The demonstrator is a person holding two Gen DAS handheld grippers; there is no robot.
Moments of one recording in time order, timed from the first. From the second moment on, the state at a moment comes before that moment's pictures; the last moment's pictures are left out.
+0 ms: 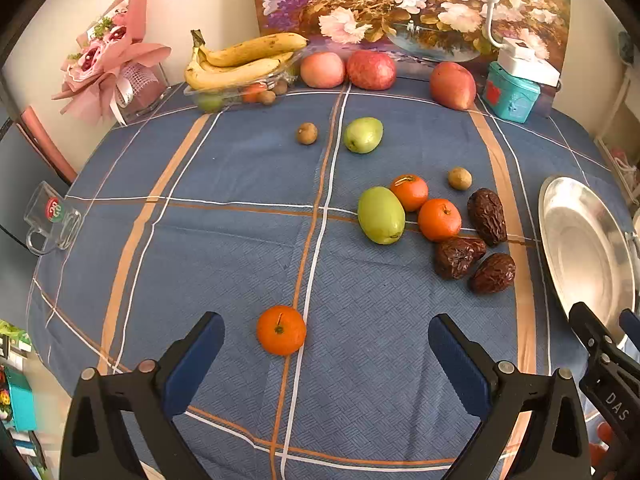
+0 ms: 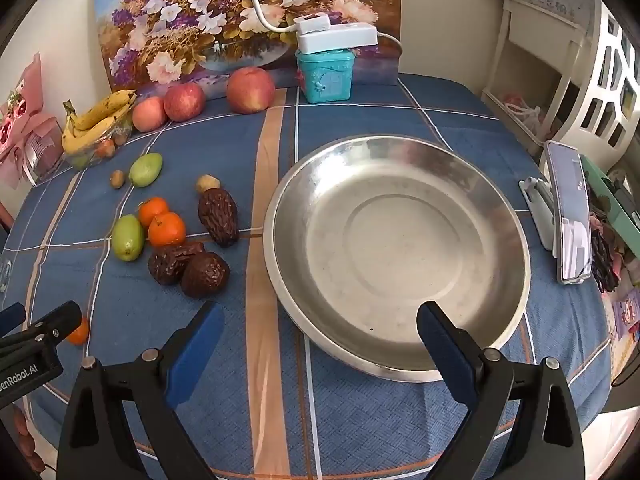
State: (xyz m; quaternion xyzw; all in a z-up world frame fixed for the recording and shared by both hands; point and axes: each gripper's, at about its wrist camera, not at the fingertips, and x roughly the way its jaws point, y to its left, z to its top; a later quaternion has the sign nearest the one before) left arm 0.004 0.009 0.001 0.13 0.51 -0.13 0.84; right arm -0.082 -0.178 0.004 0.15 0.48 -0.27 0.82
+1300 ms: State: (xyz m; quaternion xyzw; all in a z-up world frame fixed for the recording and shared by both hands) left arm 0.003 0.012 0.001 0.13 0.51 -0.14 0.84; right arm -0.081 -0.177 0.003 0.15 0.49 -0.26 0.82
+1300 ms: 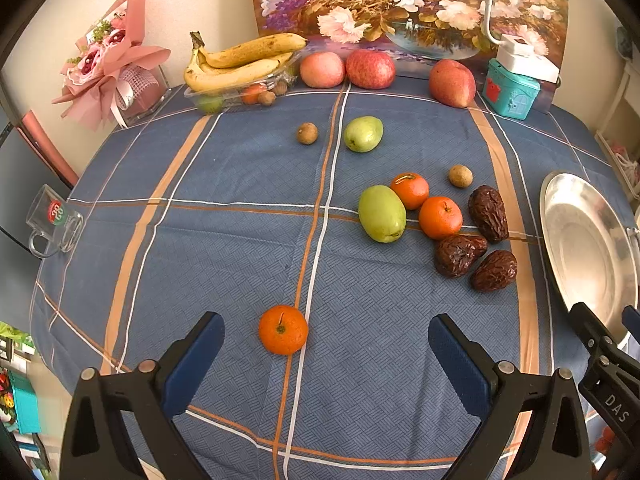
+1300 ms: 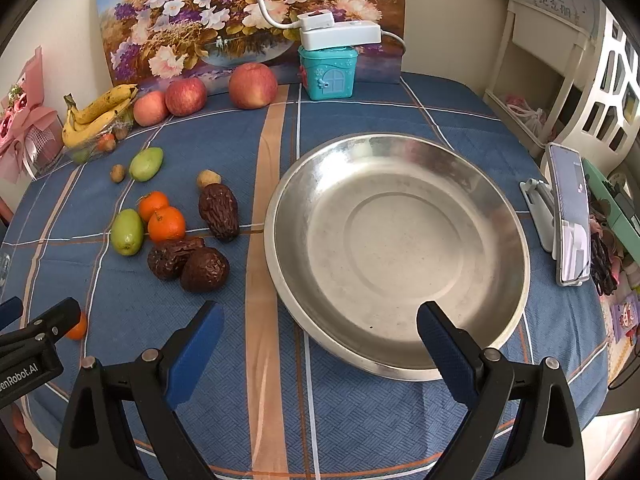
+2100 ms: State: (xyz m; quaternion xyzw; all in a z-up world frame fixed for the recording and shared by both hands) left arm 0.003 0.016 0.003 0.11 0.51 -0.15 0.84; right arm -0.080 -0.176 0.004 0.15 0.49 -0.26 0.82
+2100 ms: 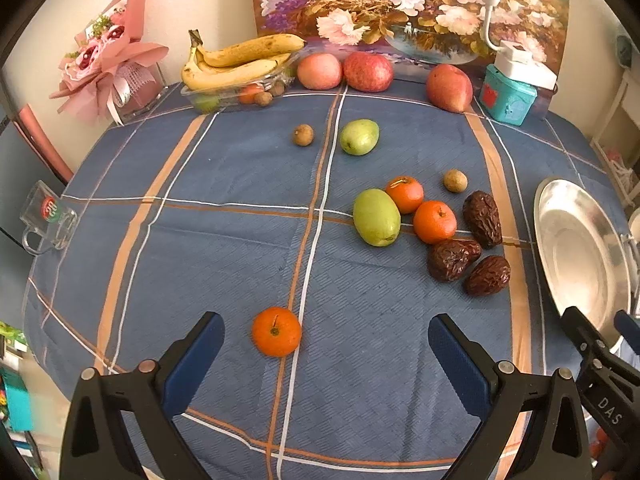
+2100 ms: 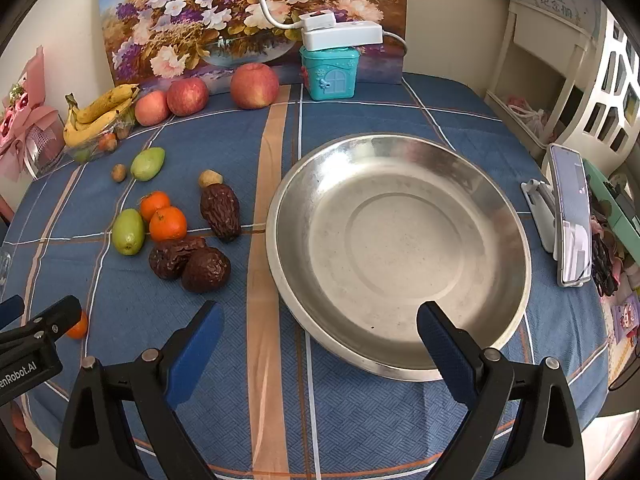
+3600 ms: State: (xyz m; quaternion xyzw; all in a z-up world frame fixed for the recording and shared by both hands) left arm 0.057 0.062 -0.052 -0.01 0.60 -0.12 0.79; right arm 0.012 -0.141 -0.028 0.13 0.54 -0.09 0.83
